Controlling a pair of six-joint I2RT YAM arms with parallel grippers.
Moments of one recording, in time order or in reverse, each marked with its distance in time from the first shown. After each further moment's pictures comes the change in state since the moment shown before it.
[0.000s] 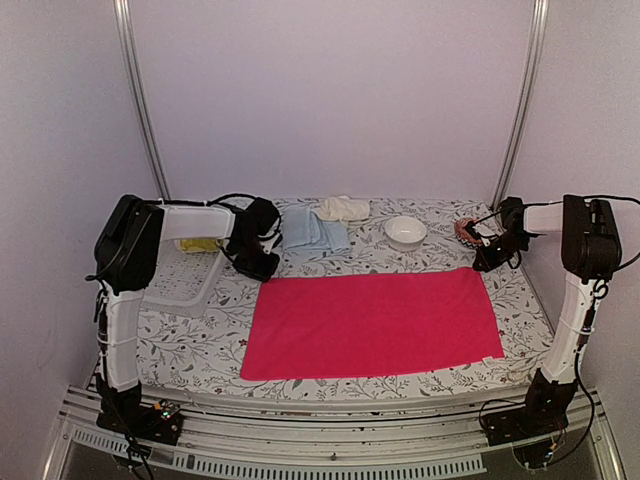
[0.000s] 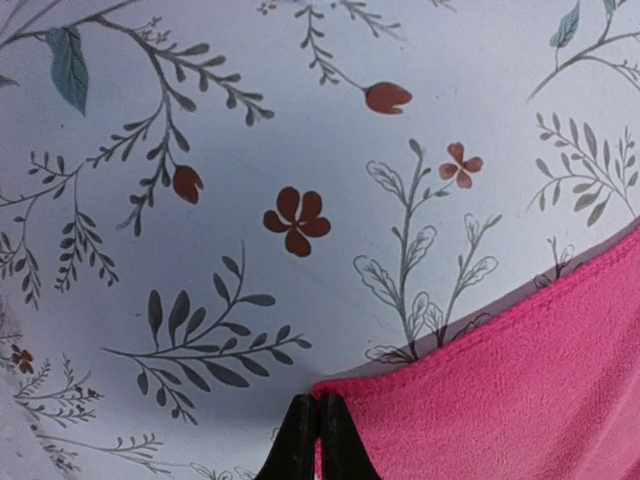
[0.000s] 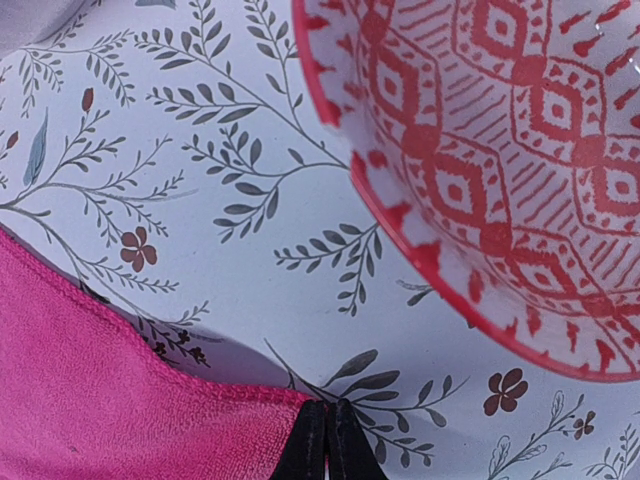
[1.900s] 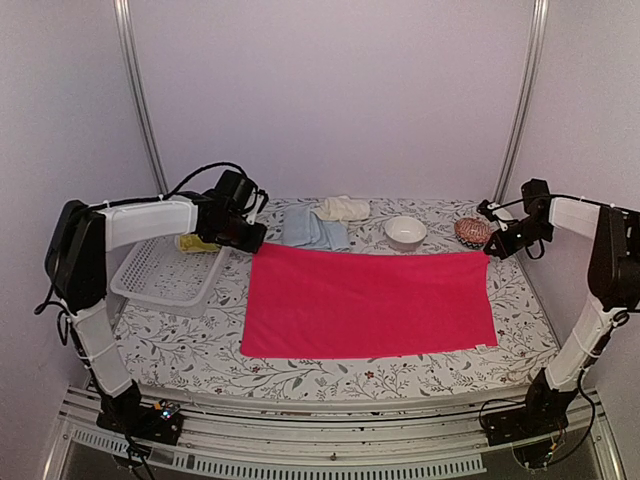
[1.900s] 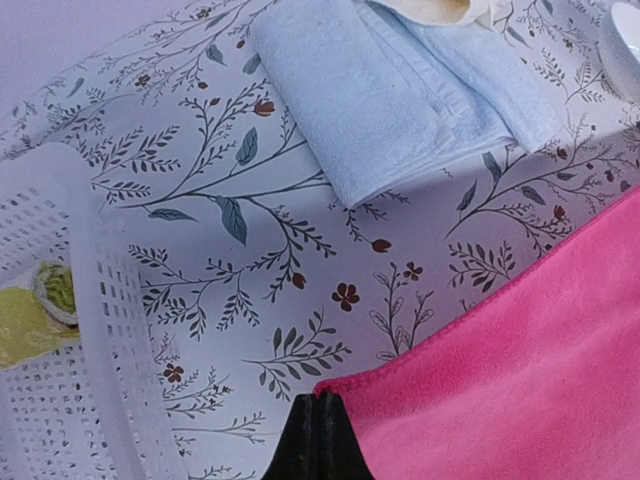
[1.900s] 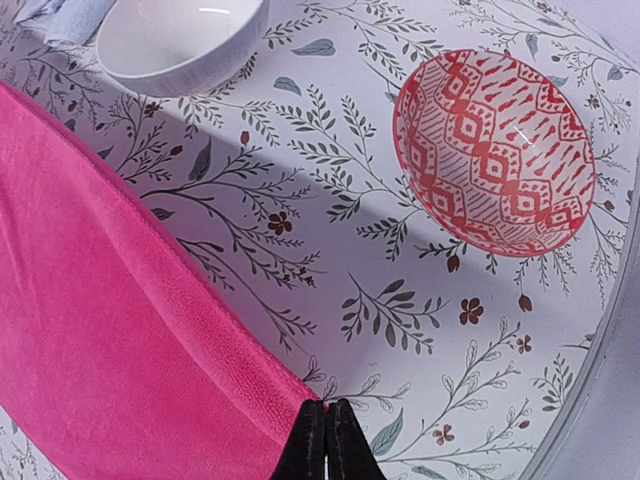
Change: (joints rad) left arm 0.019 -0.323 -0.194 0.247 -0.079 0.058; right arm -0.042 -0.293 -0.086 -0.098 -0.117 -0.060
